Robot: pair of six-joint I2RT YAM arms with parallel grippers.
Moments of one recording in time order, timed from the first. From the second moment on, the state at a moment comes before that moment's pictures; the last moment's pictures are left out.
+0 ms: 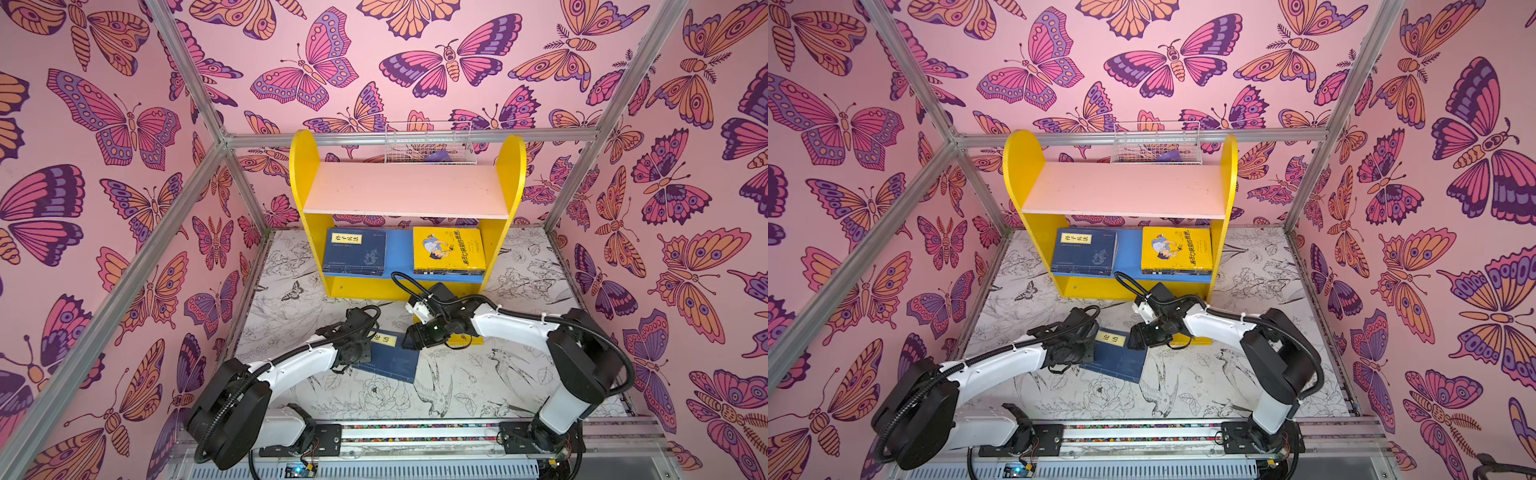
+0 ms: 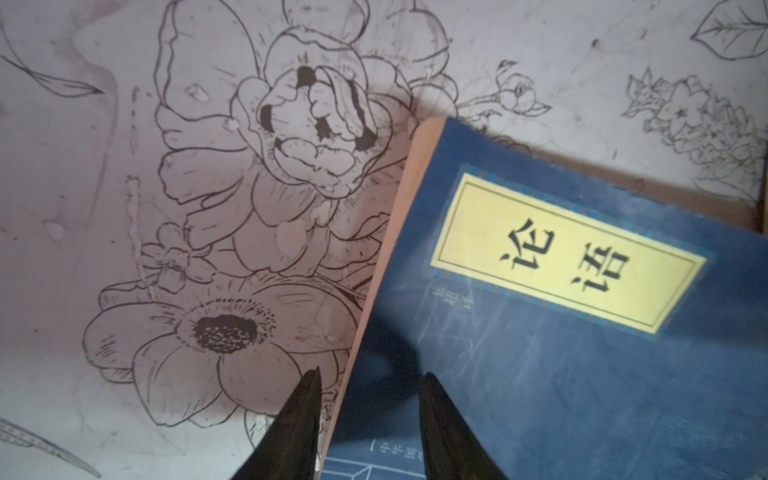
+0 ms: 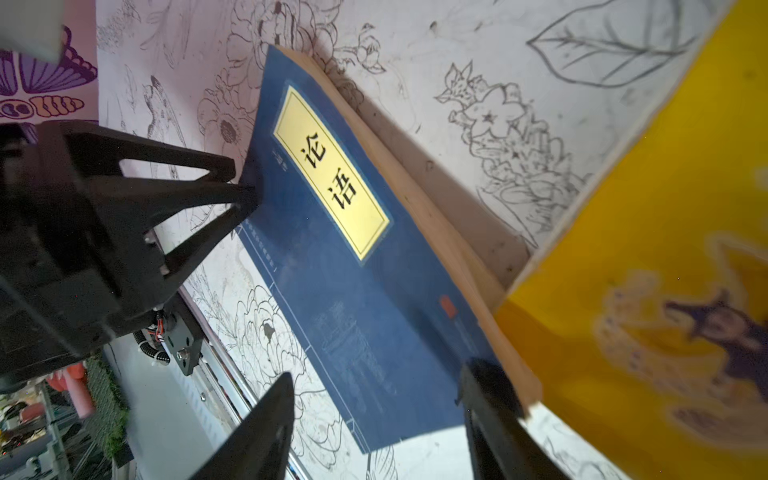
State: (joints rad) left arm -0.62 1.32 0.62 -0.53 -0.12 -0.65; right arm 0.77 1.66 1.00 -0.40 -0.44 0.45
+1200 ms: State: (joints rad) left arm -0.60 1.45 0.72 -0.59 -0.12 -0.65; right arm 0.75 1.86 1.17 -0.46 -0.61 0.59
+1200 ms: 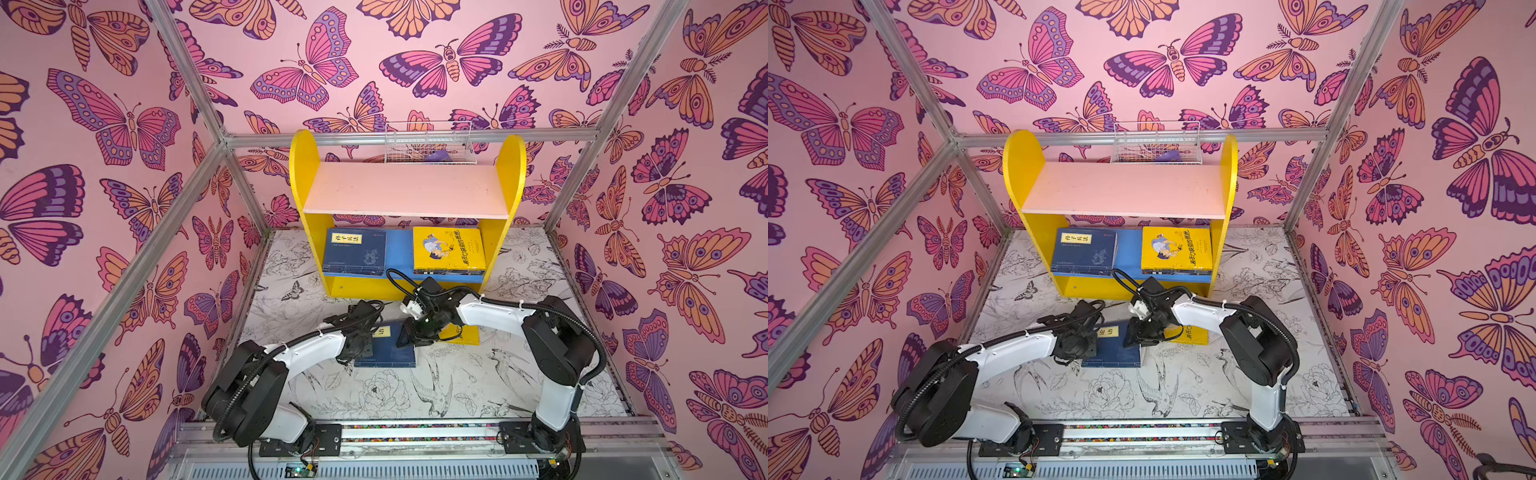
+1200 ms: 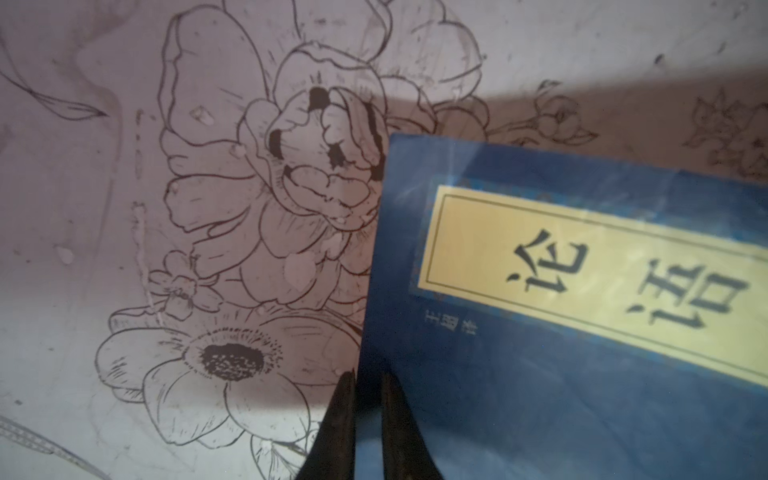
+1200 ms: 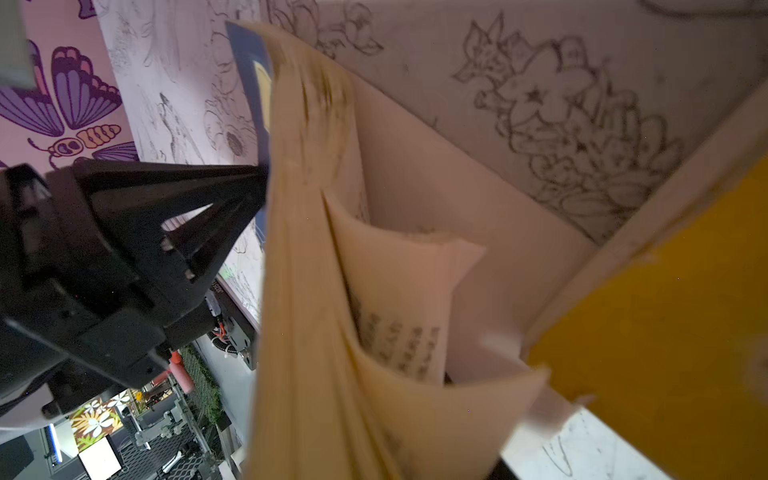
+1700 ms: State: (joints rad) left arm -0.35 0.96 0.70 -0.70 0.03 -0.70; right arm 0.76 1.60 1.10 -0.31 -0.69 0.64
